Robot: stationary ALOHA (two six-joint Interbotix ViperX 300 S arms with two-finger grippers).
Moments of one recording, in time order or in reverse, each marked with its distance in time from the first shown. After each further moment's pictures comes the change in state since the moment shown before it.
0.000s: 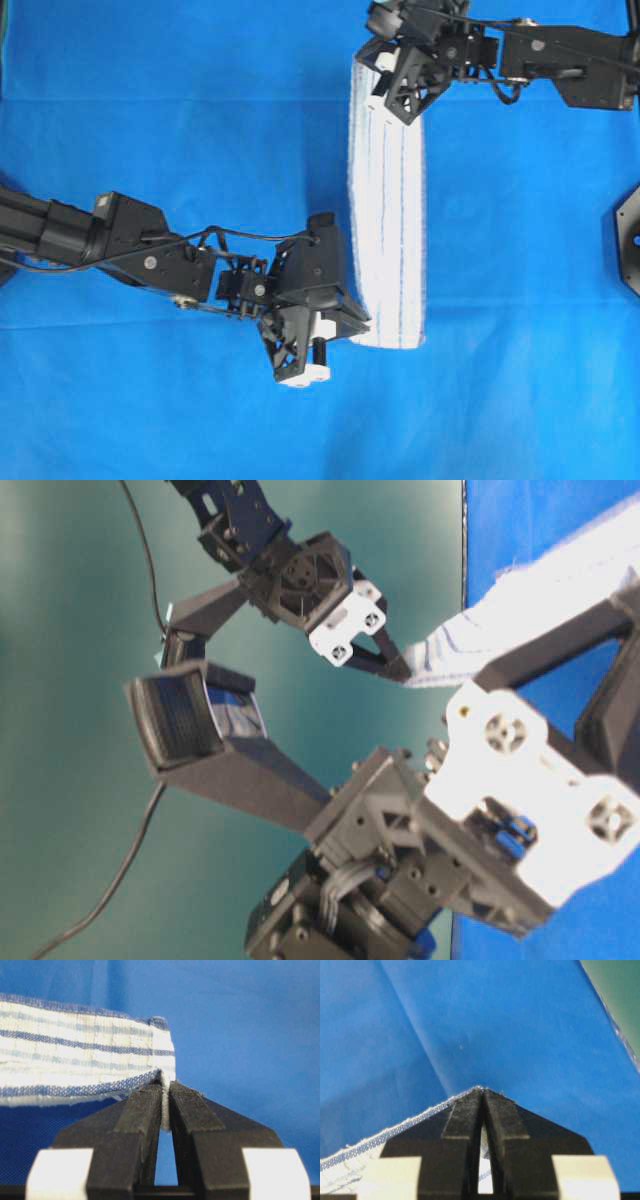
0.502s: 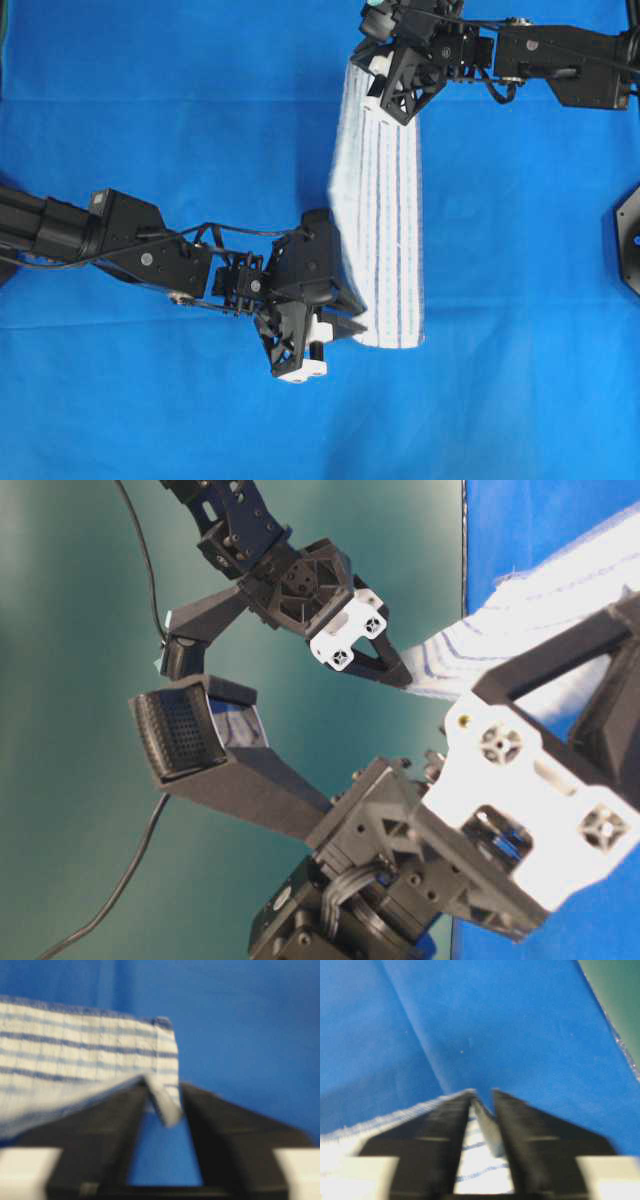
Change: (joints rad) left arm 0.009 -0.005 0.011 0.000 -0.012 0.000; right arm 0.000 0.005 -0.003 -0.002 0.000 -0.026
